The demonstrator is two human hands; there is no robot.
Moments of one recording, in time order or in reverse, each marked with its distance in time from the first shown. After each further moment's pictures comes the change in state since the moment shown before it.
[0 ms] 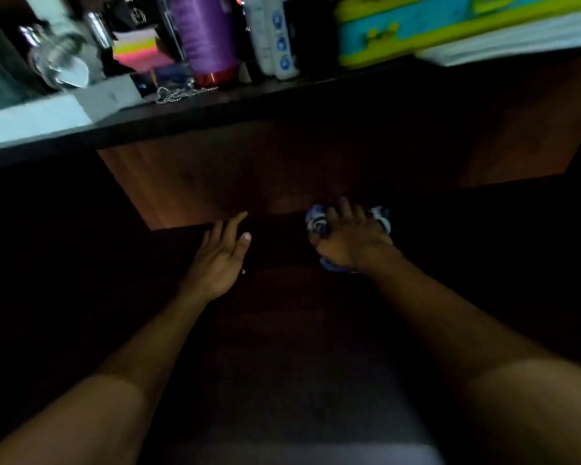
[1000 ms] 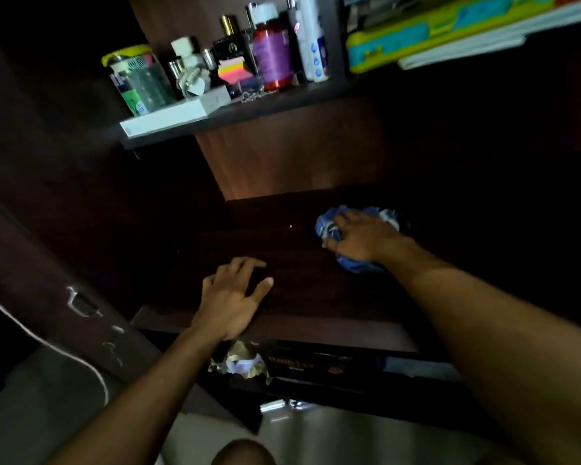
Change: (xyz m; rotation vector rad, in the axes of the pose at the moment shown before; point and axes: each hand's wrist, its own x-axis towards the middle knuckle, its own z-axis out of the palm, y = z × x) left_hand -0.221 0.035 -0.031 0.335 -0.017 -0.130; right_hand -0.106 -0.021 -0.016 0.062 -0.110 -0.329
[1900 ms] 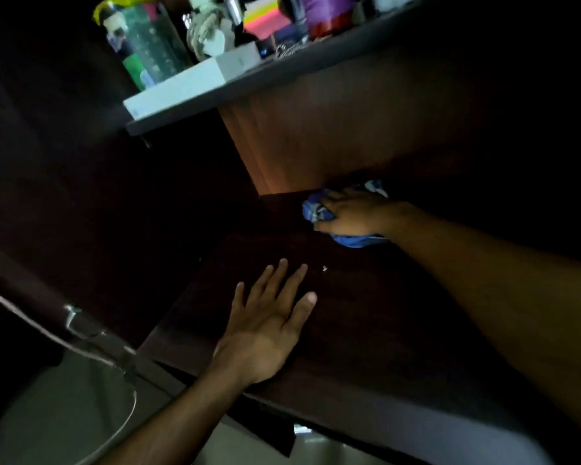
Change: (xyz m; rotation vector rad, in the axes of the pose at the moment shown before) left_hand 0.038 -0.003 0.009 0.033 -0.182 -0.088; right_hand 0.166 -0.041 0.012 -0.060 -0.015 -0.256
